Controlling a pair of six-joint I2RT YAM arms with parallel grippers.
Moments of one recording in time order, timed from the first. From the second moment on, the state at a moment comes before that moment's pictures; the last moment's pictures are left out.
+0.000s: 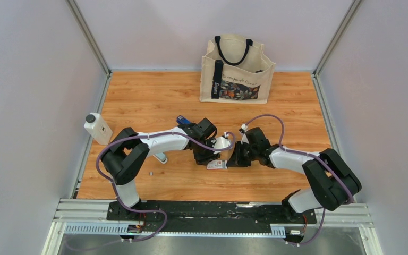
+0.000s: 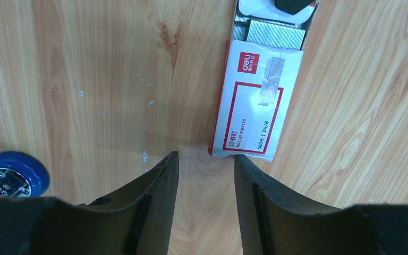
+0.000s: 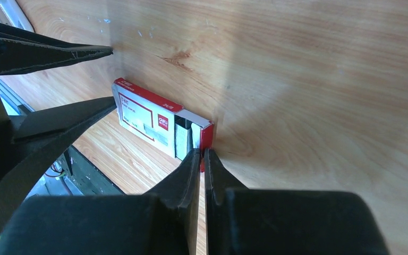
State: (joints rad) left arm -0.85 1.78 1.09 -0.49 0.27 0.50; right arm 0.54 1.44 0.52 0.01 -0.42 0.69
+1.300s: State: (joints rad) left arm -0.77 1.75 1.16 -0.60 0.29 0.51; right arm 0.53 1.27 0.50 -0.08 -0.42 0.69
